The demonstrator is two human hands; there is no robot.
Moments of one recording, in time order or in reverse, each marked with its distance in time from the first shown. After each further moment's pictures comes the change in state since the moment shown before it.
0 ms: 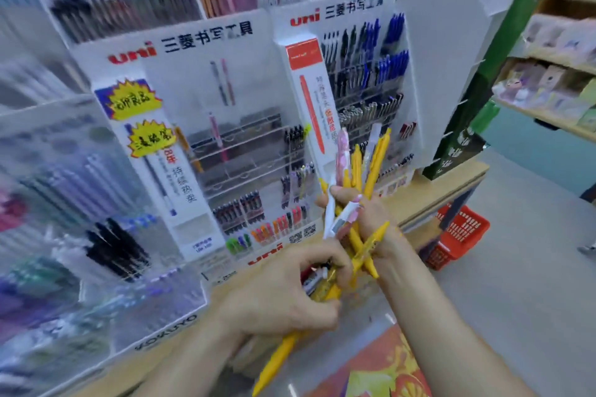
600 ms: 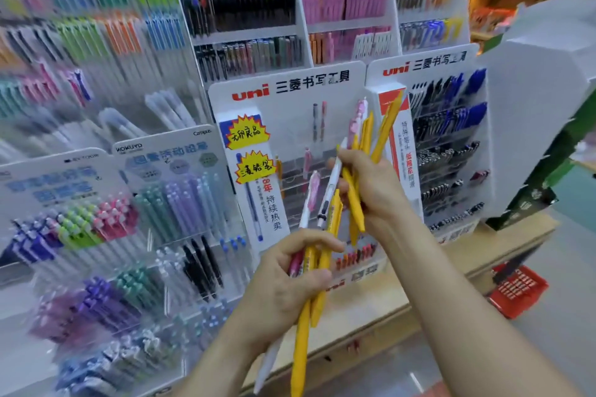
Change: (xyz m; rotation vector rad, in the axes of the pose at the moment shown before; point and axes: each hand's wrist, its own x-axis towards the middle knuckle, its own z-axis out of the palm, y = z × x) left_hand -0.074 -0.029 -0.099 -0.371 0.475 0.045; right_hand 0.040 -0.014 0.163 -0.084 -0.153 -0.261
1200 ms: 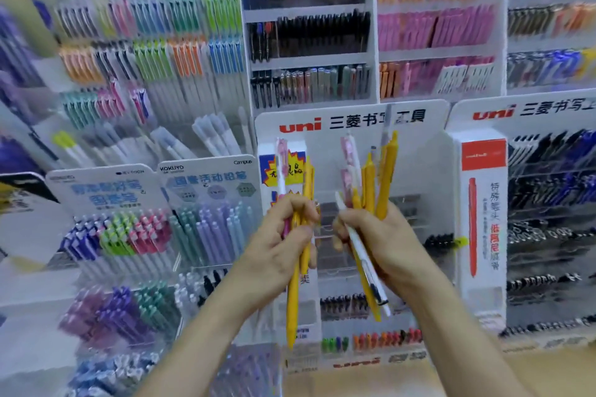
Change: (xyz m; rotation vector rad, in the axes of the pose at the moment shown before) left_hand 0.094 0.014 -0.052 0.289 0.391 -0.001; right_hand 0.070 0.014 0.002 -0.282 -0.490 -0.002
